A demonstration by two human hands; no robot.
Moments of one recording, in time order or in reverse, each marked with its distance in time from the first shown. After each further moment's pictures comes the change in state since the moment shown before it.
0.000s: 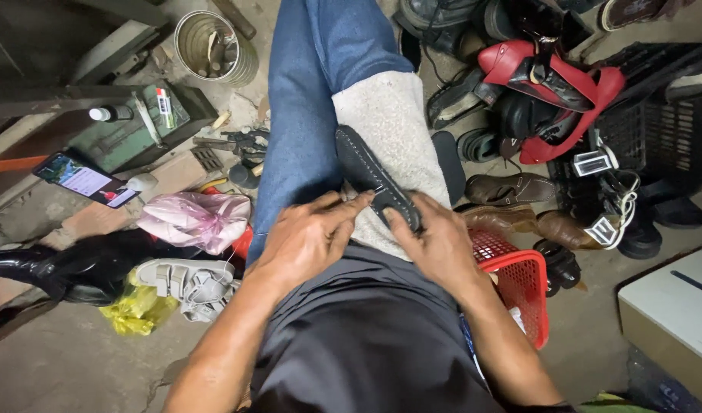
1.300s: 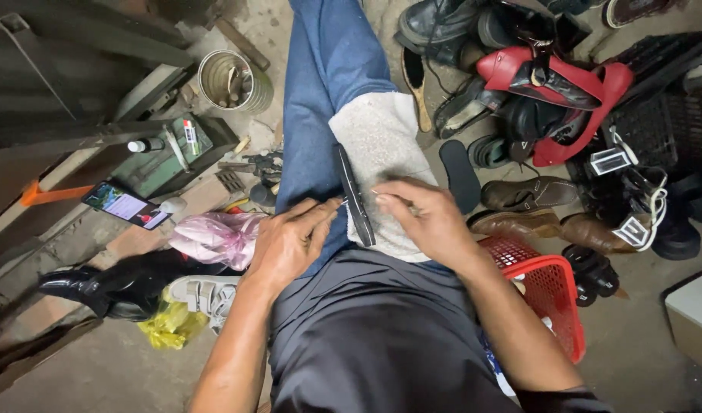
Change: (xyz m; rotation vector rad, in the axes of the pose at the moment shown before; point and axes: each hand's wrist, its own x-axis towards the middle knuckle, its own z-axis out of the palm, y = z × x) left_hand -0.011 -0.032 -0.001 0.169 0.204 0.075; right_hand 0.029 0.011 0.005 0.400 -0.029 -0.078
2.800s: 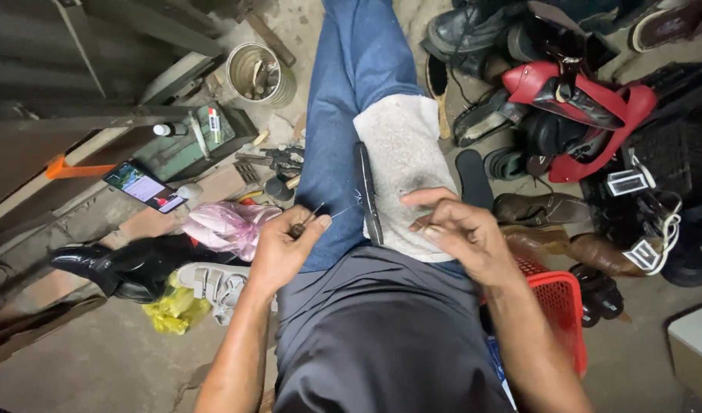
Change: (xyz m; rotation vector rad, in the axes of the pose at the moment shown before) left_hand -0.043 -0.027 0.012 -0.576 0.105 -0.624; right_hand -0.019 -0.008 -0.017 0.522 -0.134 0.002
